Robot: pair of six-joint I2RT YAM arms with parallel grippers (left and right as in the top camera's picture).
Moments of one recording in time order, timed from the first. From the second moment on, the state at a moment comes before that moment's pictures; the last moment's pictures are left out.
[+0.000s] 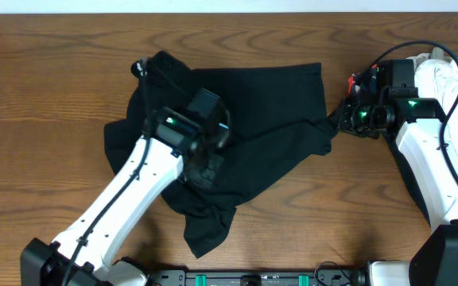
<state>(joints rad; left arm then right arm) -0.58 1.49 1.29 -1.29 0.09 -0.07 0.01 1.55 1.18 -0.78 -0.34 0.30</state>
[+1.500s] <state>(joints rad) -0.87 1.78 1.03 -0.96 0.13 -0.17 0.01 1.55 1.18 -0.81 -0.34 0.30</state>
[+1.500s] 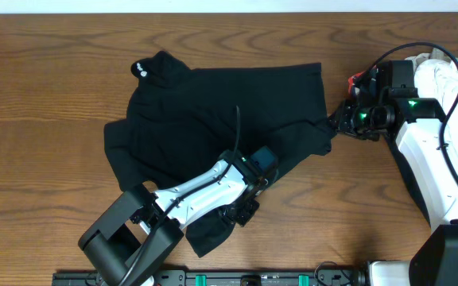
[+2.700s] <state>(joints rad) -0.50 1.59 0.88 -0.95 0.09 -0.36 0.01 1.55 1.18 -0.82 -0.34 0.30</state>
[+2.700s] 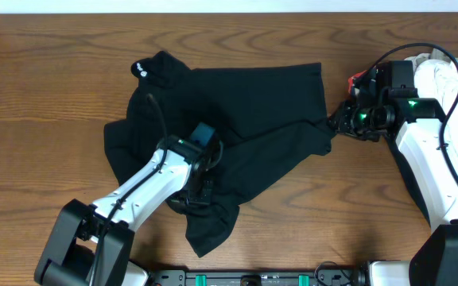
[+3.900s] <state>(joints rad) -0.11 1.53 1.19 -1.14 0.10 -0.15 0.01 1.55 1.18 -0.81 -0.34 0.33</state>
